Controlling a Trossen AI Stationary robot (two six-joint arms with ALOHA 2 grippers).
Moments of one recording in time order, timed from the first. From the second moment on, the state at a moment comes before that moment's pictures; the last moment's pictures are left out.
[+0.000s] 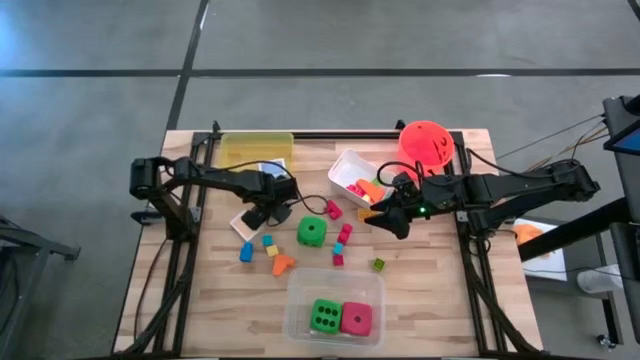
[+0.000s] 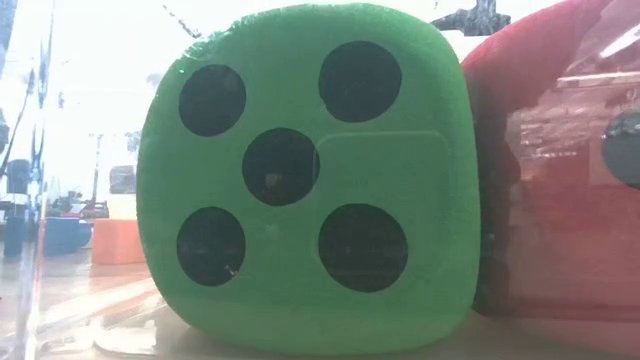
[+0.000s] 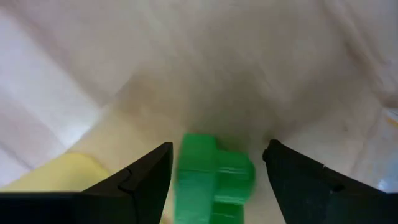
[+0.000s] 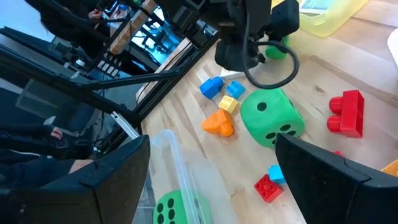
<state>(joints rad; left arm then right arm) 0.22 1.69 0.91 -0.69 -0.16 0.96 0.15 1.05 0.93 -0.31 0.11 0.92</state>
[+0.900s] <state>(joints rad) 0.22 1.69 0.91 -0.69 -0.22 0.95 0.18 1.05 0.93 -0.31 0.13 0.94</state>
